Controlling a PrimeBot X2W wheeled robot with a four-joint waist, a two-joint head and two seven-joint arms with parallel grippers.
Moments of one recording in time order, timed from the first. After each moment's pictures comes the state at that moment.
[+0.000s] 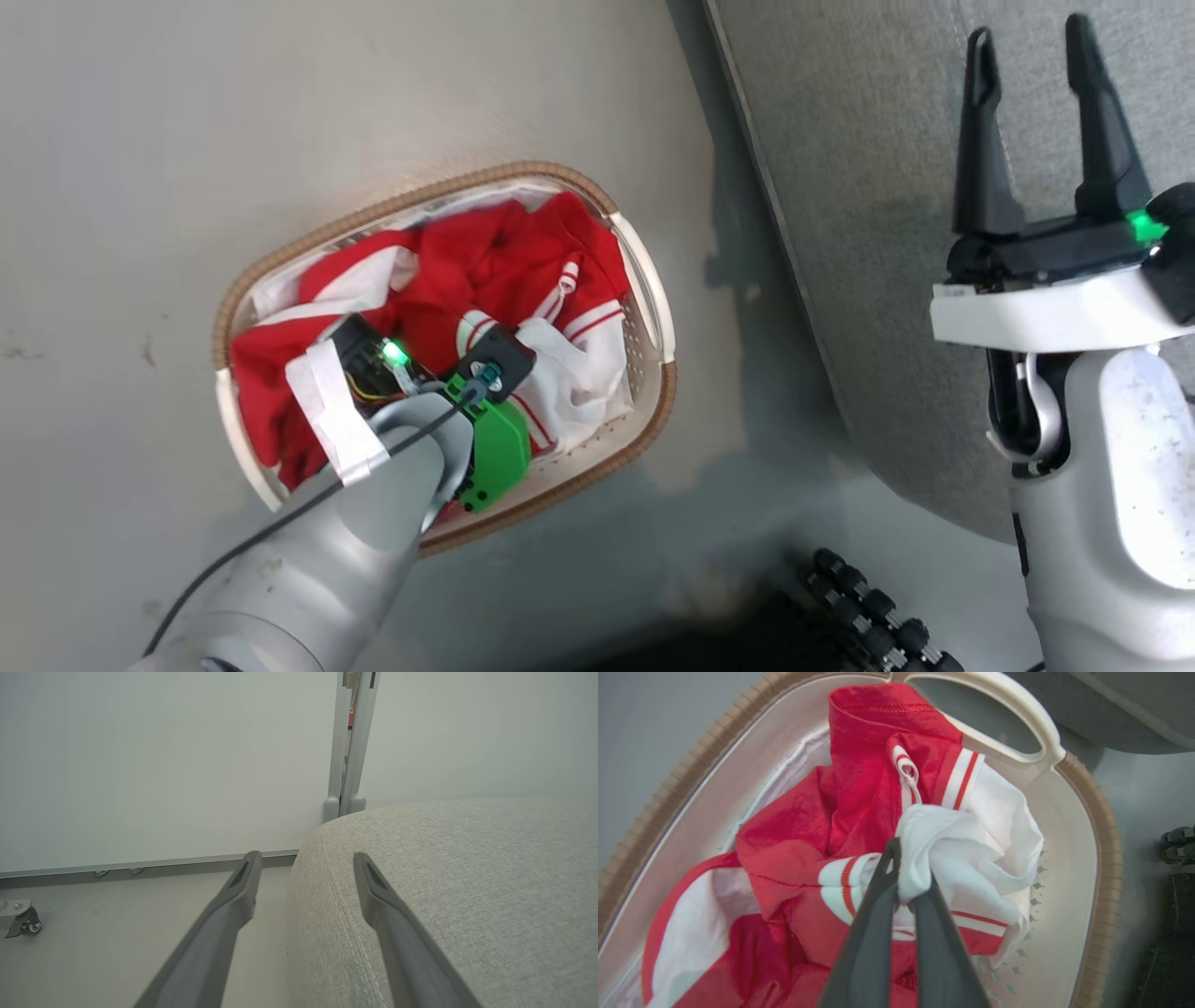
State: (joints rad) left arm -0.87 0.06 -0.99 1.17 -0.30 -0.13 -0.26; right arm -0.49 -0.05 0.00 -0.04 0.20 0.13 -0.26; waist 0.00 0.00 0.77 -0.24
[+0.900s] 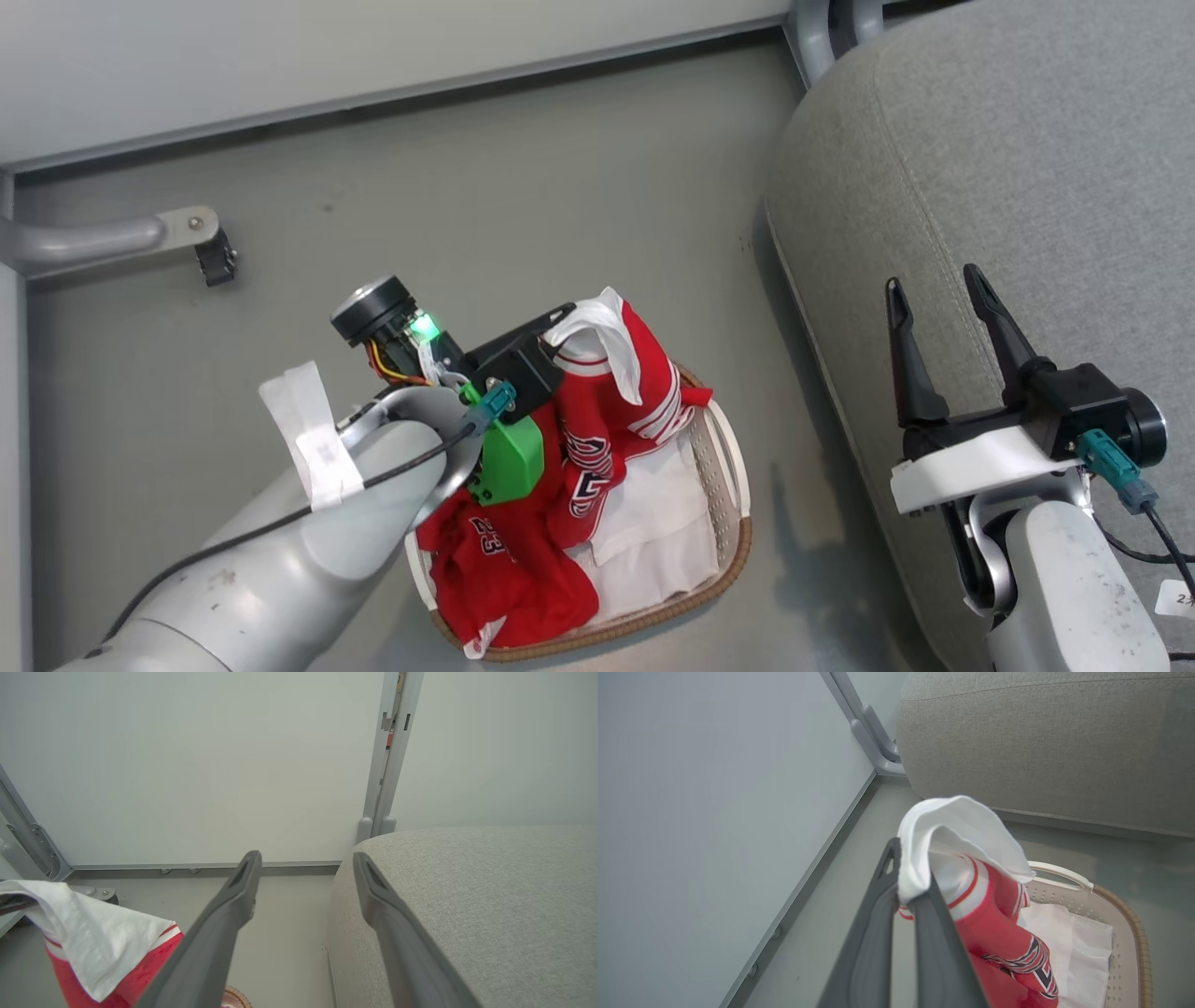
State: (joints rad) left arm -0.81 0.23 -1.03 0.71 -0.23 -0.13 -0.25; right arm -0.25 -0.05 0.02 0.14 0.10 0.13 -0.26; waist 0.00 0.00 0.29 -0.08
